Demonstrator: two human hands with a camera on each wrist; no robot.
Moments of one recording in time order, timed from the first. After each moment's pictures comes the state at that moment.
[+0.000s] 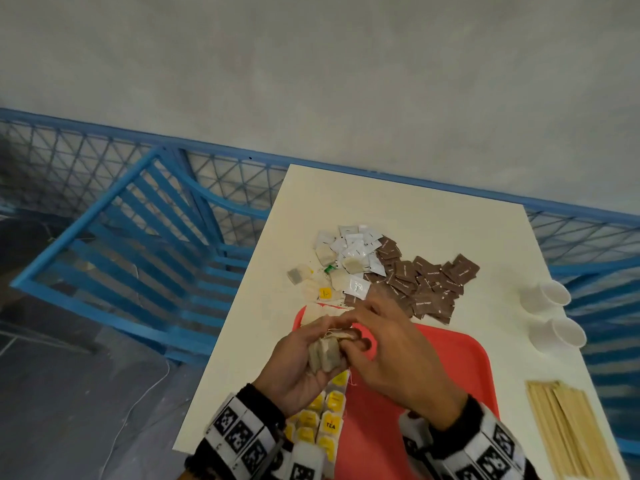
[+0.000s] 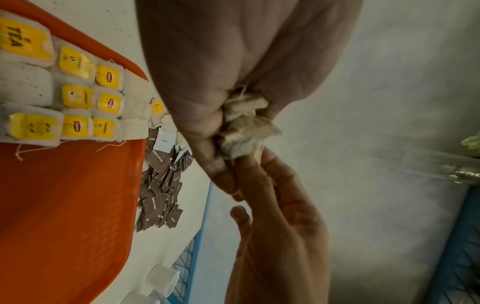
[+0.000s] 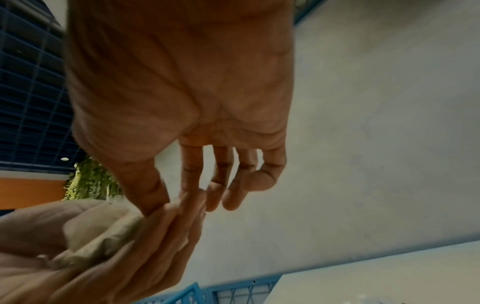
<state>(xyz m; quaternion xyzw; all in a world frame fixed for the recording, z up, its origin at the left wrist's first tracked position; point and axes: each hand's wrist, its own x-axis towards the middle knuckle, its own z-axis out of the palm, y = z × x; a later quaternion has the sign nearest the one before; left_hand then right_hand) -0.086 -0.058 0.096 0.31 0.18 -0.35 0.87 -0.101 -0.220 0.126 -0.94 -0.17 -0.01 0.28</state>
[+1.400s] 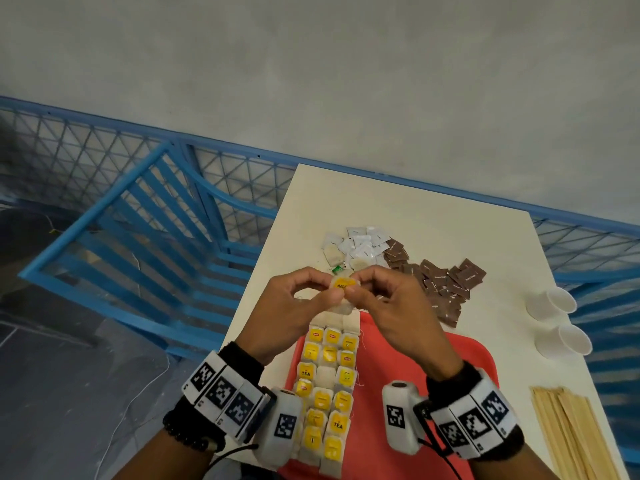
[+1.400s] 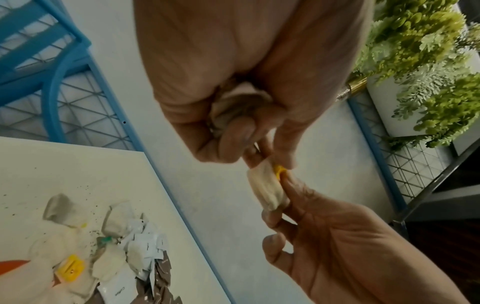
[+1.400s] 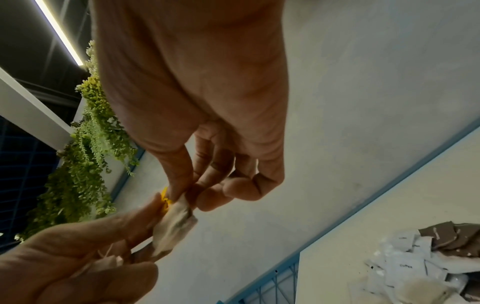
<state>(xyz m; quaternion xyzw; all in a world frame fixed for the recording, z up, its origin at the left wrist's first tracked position) -0.051 -0.015 0.134 0.70 -0.04 -0.12 0.70 -0.053 -0.202 0.133 -0.81 -0.05 0.03 0.59</state>
